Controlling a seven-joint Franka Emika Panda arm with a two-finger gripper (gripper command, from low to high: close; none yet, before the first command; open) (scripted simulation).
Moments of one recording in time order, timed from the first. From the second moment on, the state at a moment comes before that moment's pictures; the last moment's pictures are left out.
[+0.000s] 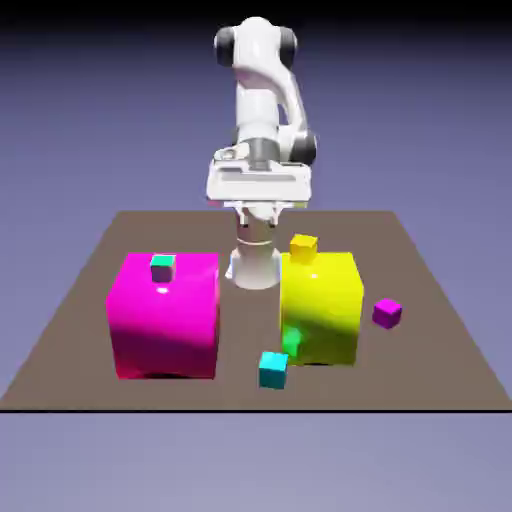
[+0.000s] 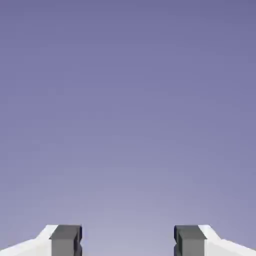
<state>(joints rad) 0.01 -0.53 0.01 -2.78 0.00 2.99 0.75</state>
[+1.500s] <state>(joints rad) -0.06 0.19 0.22 -2.09 0.11 1.82 0.84</state>
